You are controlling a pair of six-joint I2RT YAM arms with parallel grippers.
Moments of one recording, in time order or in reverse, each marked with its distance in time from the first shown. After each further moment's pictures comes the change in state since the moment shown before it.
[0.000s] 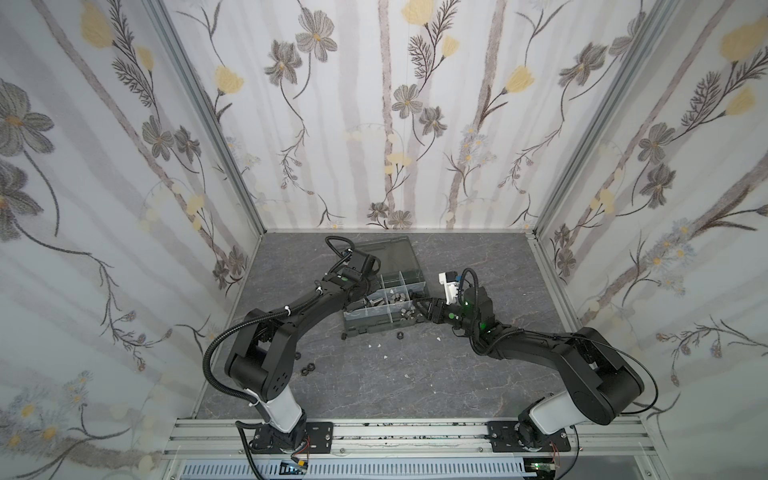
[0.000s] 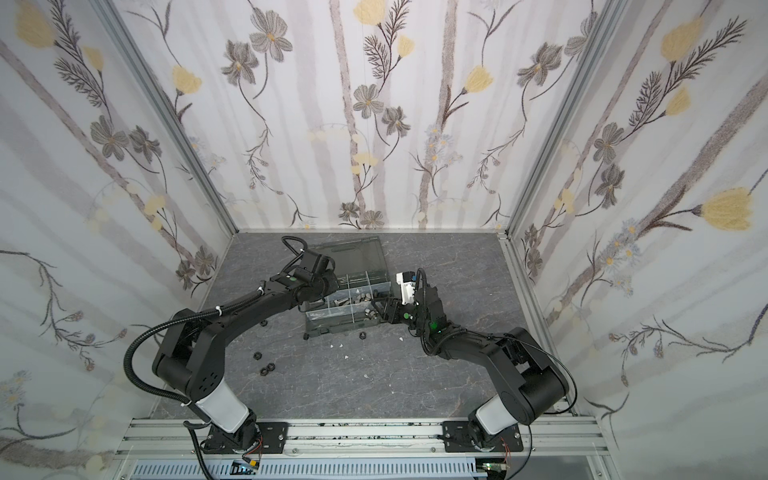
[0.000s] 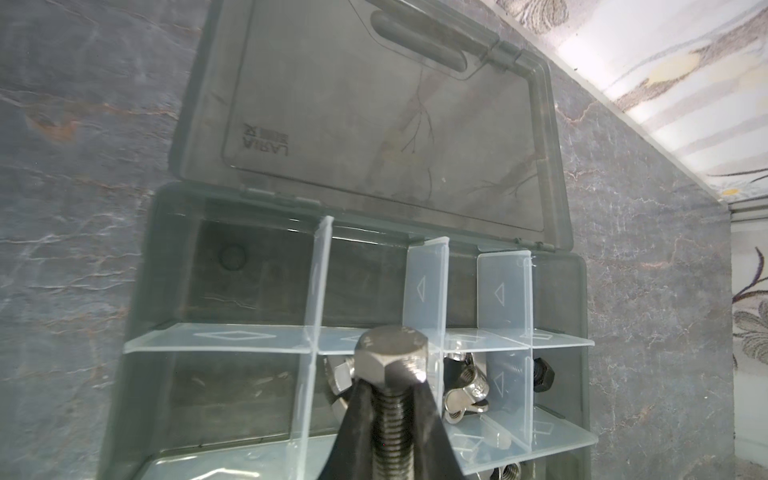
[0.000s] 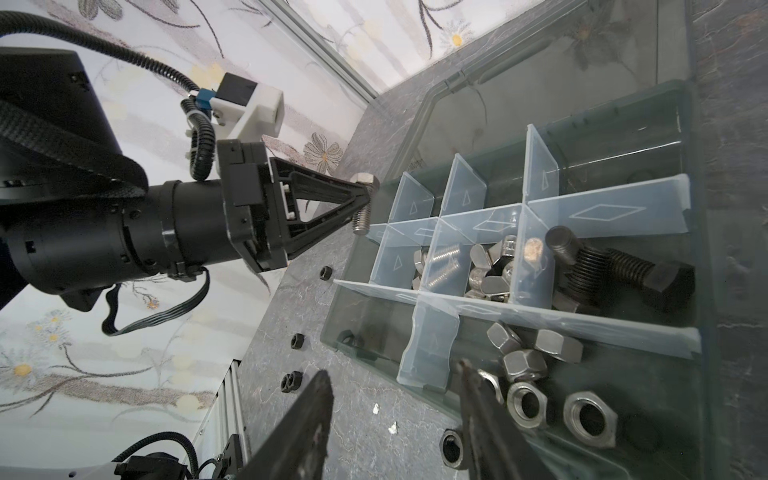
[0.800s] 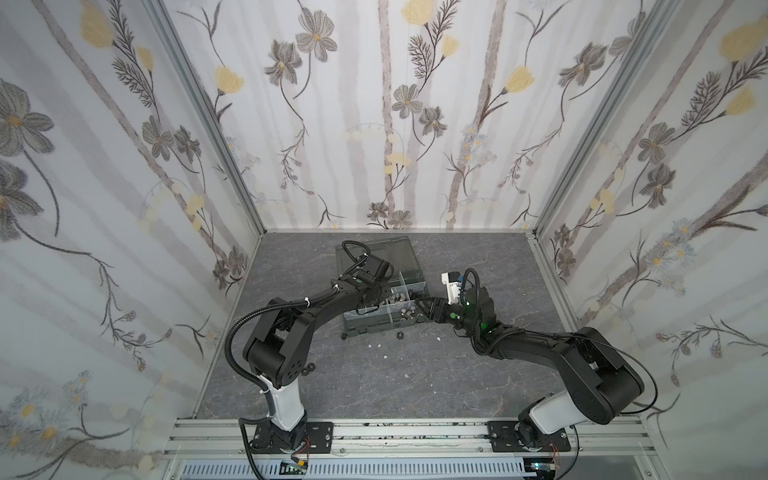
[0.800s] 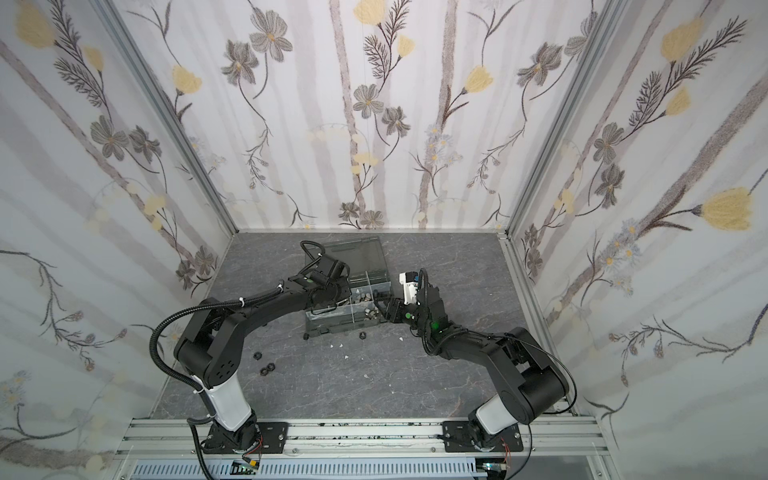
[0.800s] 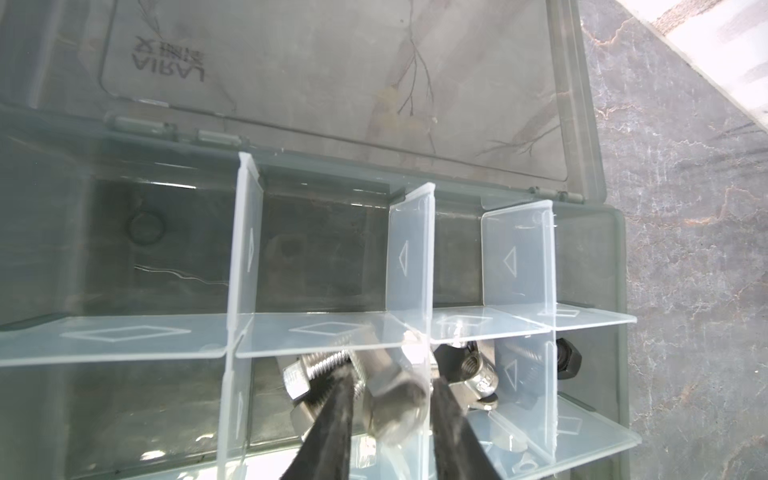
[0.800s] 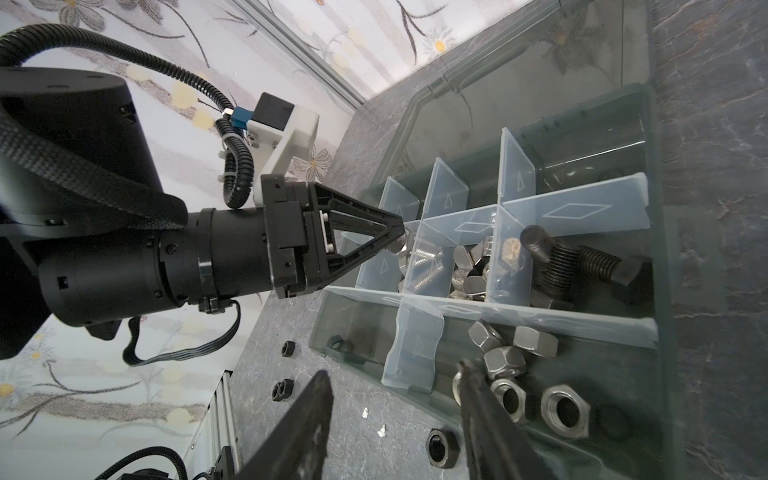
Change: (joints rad) left arm -0.055 0.091 0.018 0.010 0.003 -0.001; right arm -0.012 0.007 -0.007 -0.003 0.018 0.006
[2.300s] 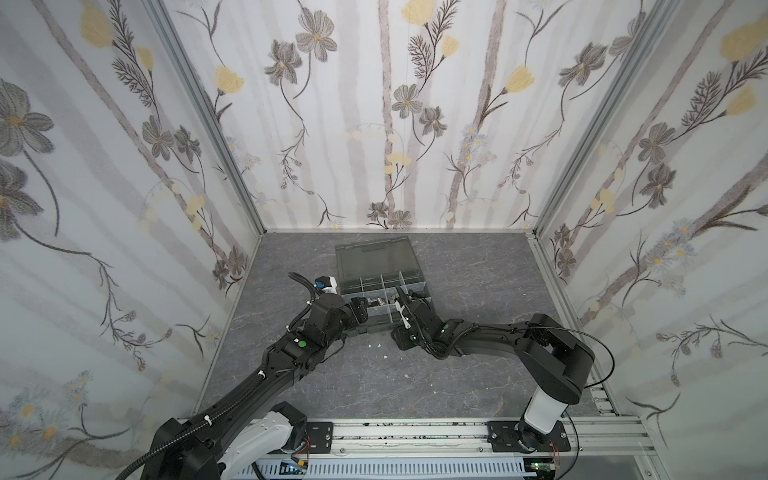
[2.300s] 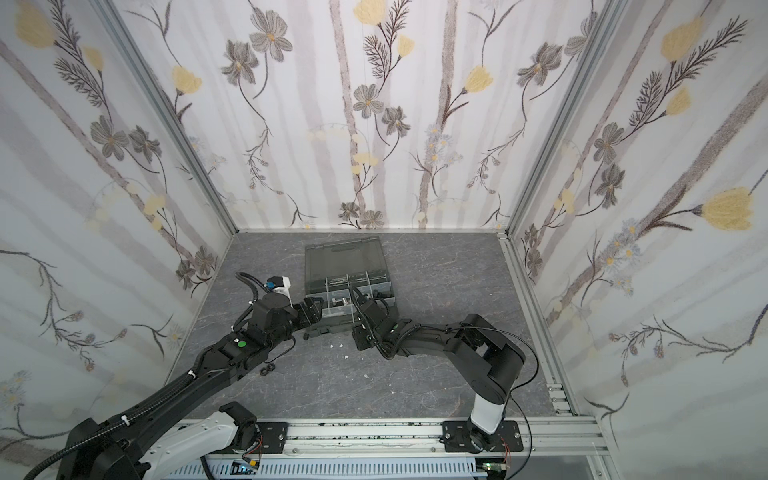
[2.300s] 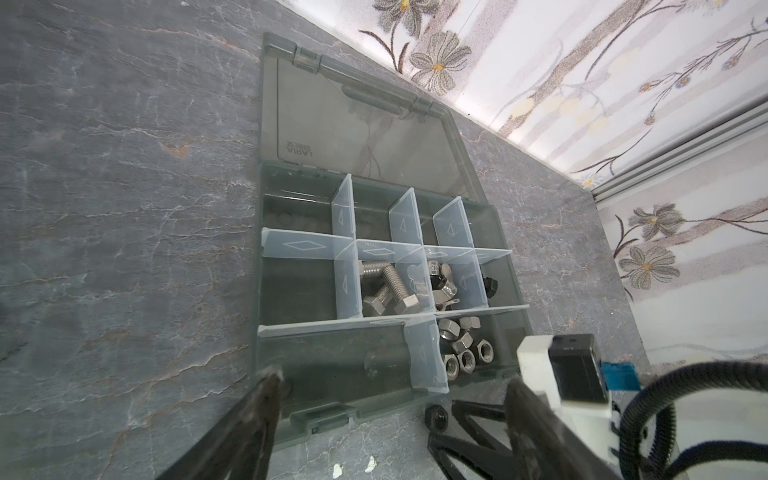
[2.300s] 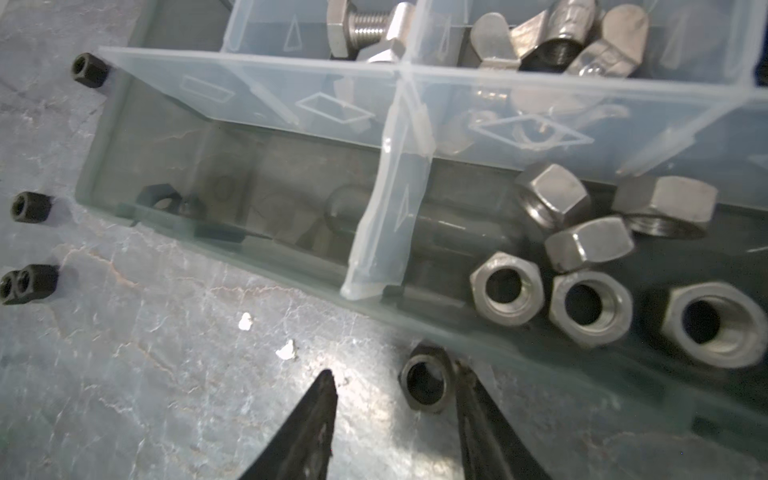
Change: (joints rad) left arm 0.008 -0.830 -0.595 0.142 -0.056 0.095; right arm 0.368 0.240 0.353 -0.669 0.449 -0.235
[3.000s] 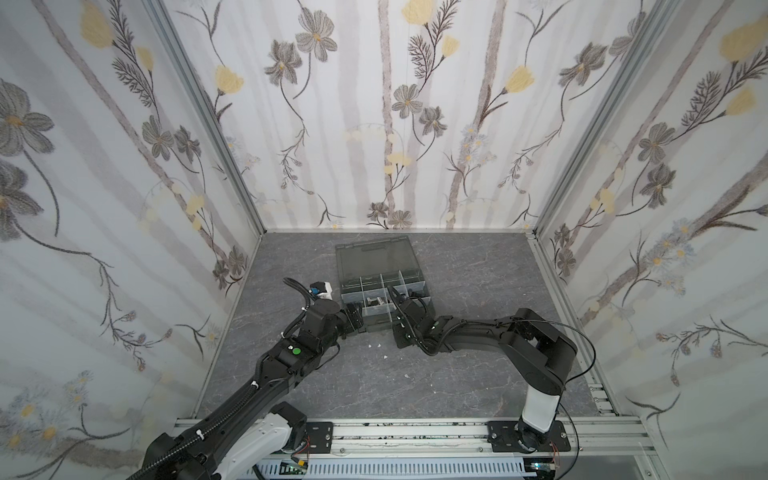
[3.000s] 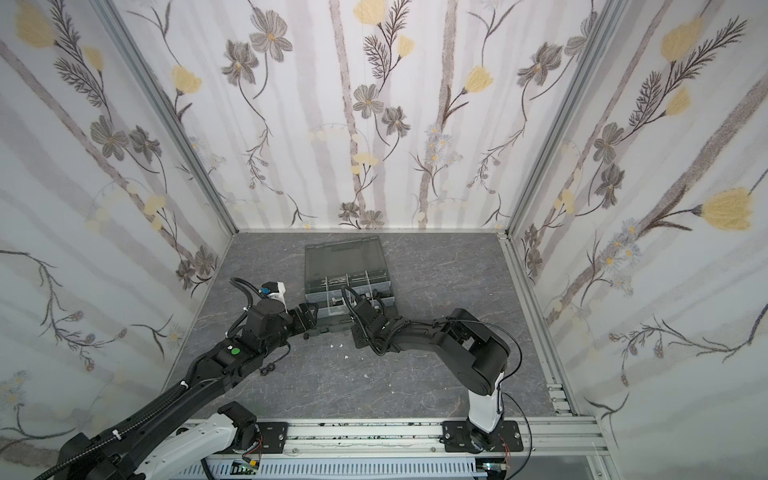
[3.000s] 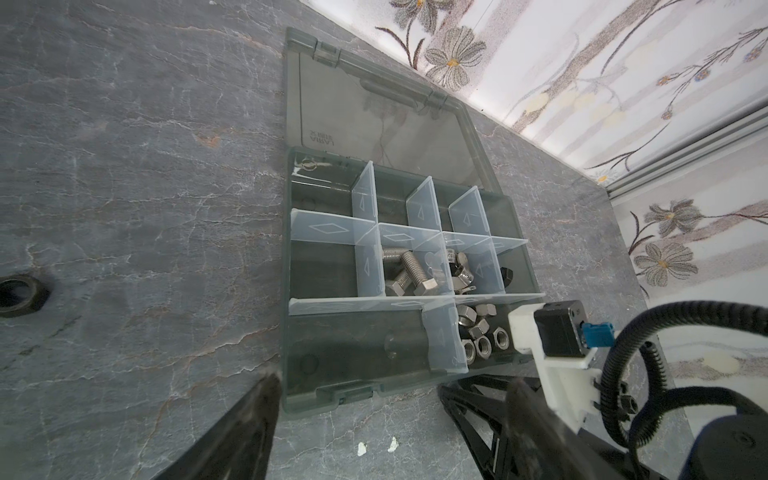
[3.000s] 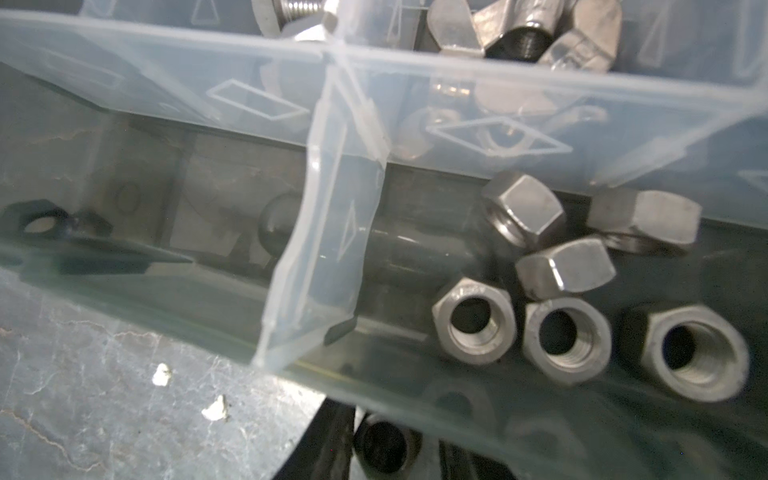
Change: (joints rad) left arm 0.010 -0.068 -0.038 -0.041 -0.009 0.011; right arm 0.019 0.084 0.071 -0.060 0.091 -0.021
